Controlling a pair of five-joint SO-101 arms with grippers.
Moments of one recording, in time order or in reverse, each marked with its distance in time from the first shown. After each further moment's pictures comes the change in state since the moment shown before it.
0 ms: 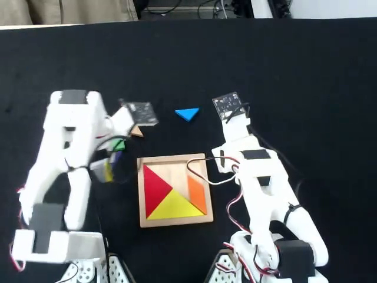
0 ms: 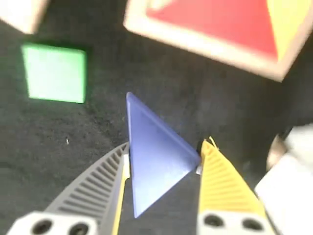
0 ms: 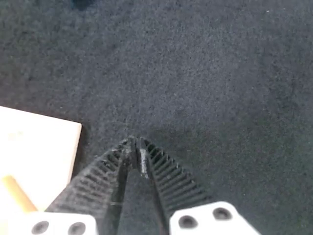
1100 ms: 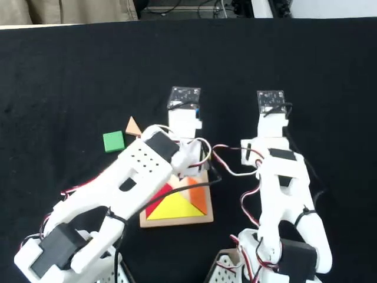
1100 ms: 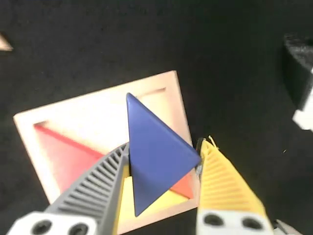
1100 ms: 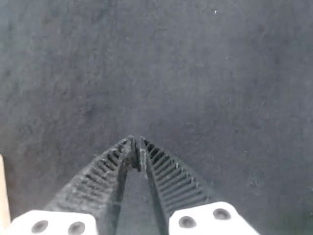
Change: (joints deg) left arm 37.5 -7.6 10.6 -30.1 94.9; right arm 14.1 0.0 -1.2 -1.0 -5.7
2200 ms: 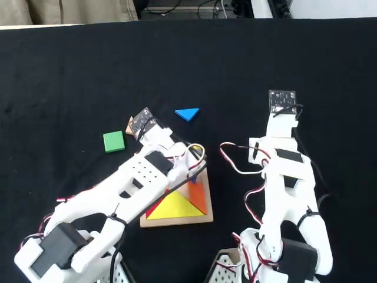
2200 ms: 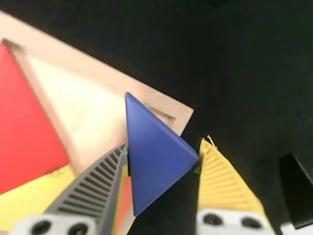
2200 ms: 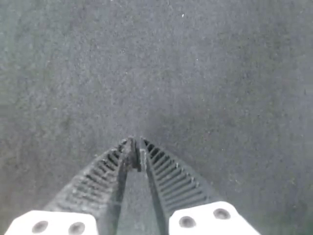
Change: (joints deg) left arm -0.2 0.2 17.2 -23.8 44.0; right arm 3.9 0.0 -0.2 -1.7 0.0
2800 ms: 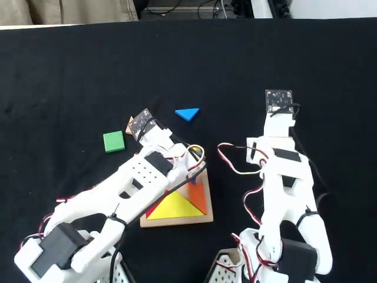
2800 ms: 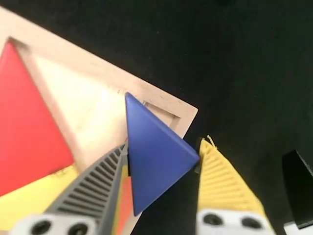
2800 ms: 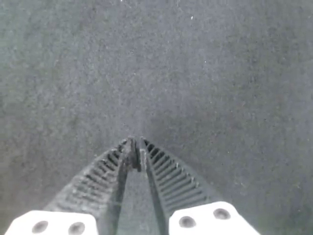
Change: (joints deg) left arm 0.0 0.0 0.6 0.0 -0.2; right arm -1.2 0.0 0.0 0.0 0.0
